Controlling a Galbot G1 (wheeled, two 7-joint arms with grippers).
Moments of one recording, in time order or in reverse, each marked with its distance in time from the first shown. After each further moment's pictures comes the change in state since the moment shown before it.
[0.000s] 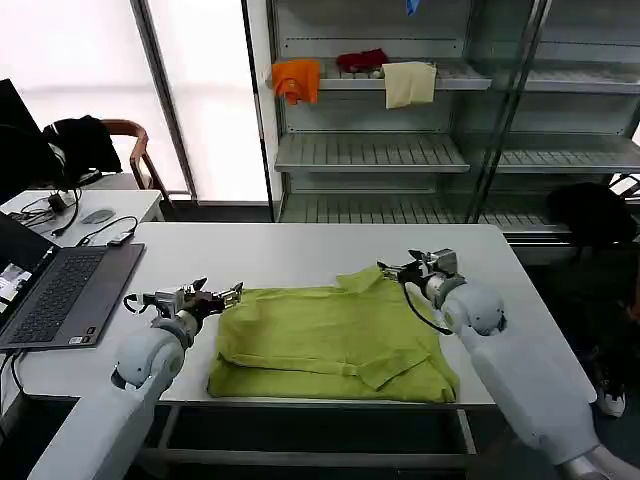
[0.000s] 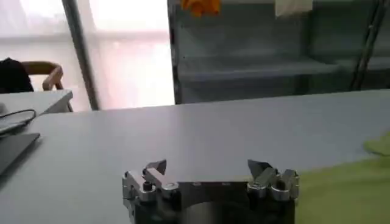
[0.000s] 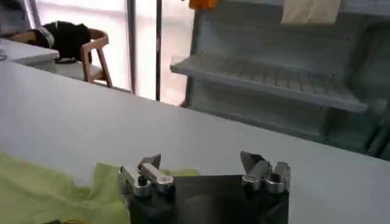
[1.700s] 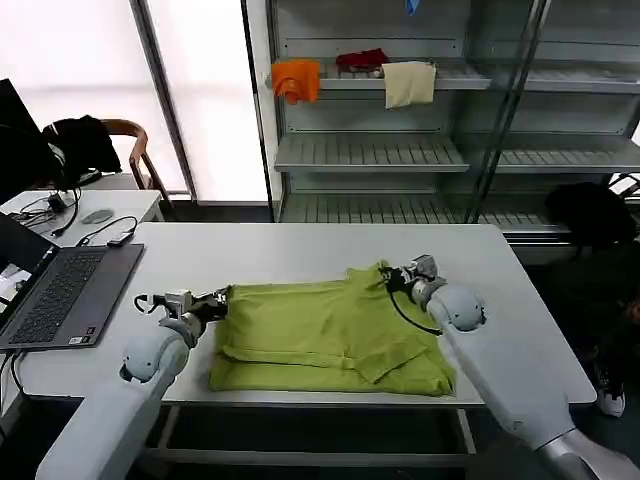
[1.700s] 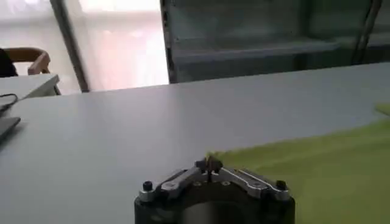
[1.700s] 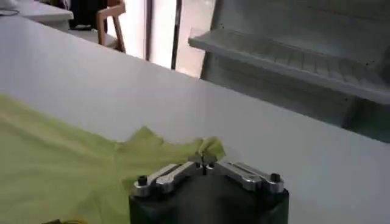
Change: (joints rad) left arm -0.014 -0.002 0.027 0.054 0.016 -0.023 0.071; right arm 0.016 0.022 -0.026 -0.060 -0.085 0.026 -0.103
